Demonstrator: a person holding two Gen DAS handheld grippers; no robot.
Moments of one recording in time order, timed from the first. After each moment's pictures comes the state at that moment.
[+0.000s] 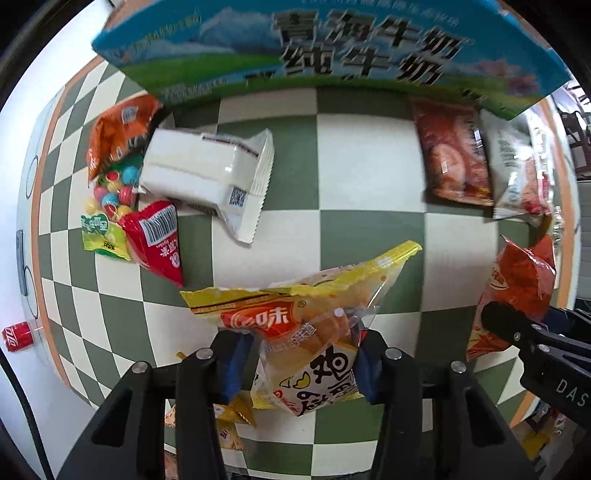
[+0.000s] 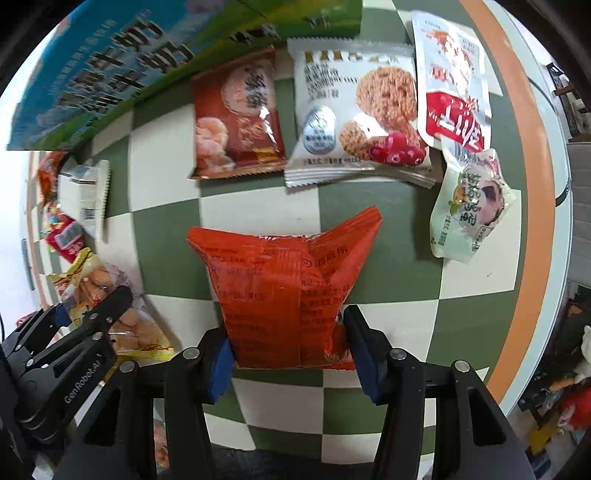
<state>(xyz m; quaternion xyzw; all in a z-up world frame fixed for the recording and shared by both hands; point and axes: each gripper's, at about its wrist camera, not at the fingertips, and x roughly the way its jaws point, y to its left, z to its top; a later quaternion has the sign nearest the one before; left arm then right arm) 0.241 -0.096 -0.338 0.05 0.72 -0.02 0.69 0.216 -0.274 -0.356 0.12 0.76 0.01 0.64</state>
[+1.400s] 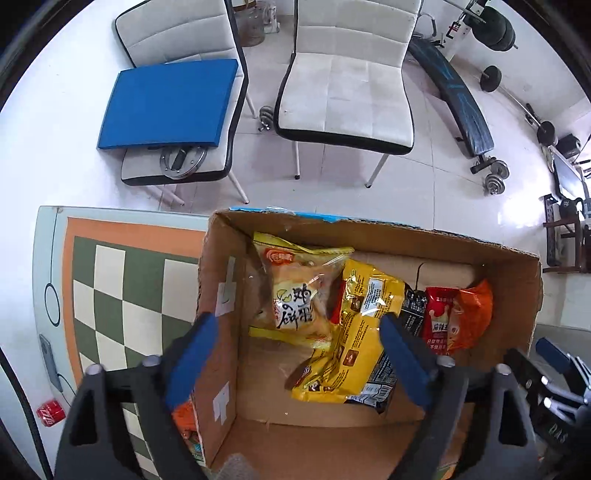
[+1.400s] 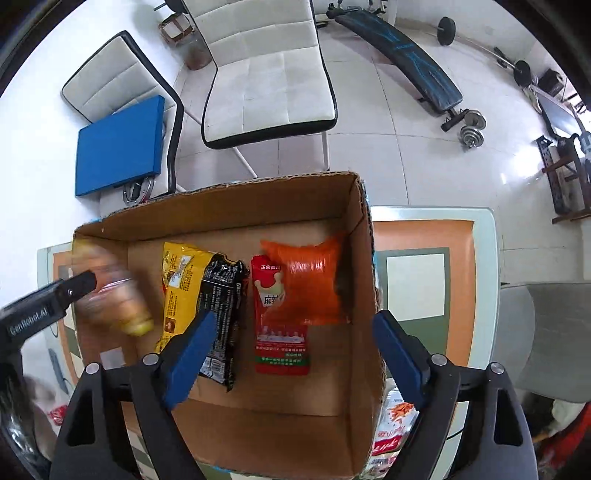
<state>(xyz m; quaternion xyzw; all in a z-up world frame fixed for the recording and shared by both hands) 0.581 -0.054 -0.250 -0.01 0.69 0.00 0.73 0.545 -0.292 -0.234 0.09 0.68 -0.01 0.73</state>
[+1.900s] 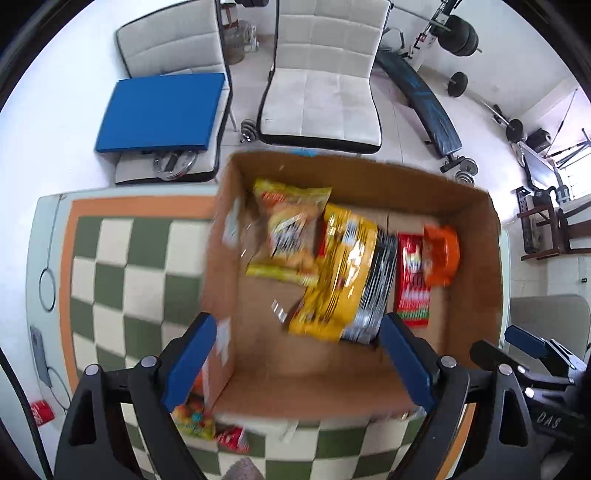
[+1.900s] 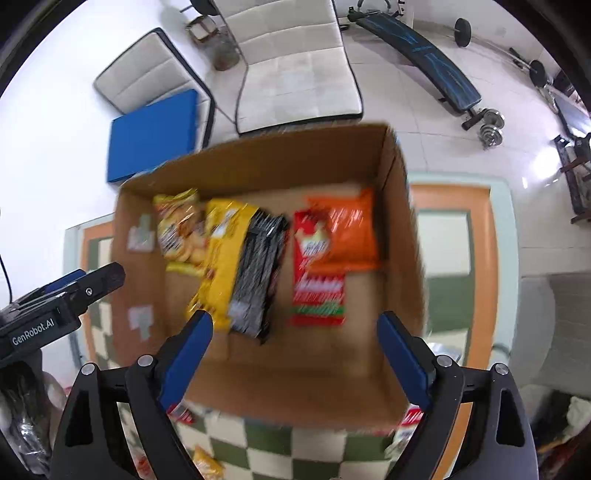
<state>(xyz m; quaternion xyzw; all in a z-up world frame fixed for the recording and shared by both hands) 0.474 -0.034 -0.202 -0.02 0.65 -0.05 0.76 0.470 -0.265 -0.213 0.12 0.66 0.03 0.74</state>
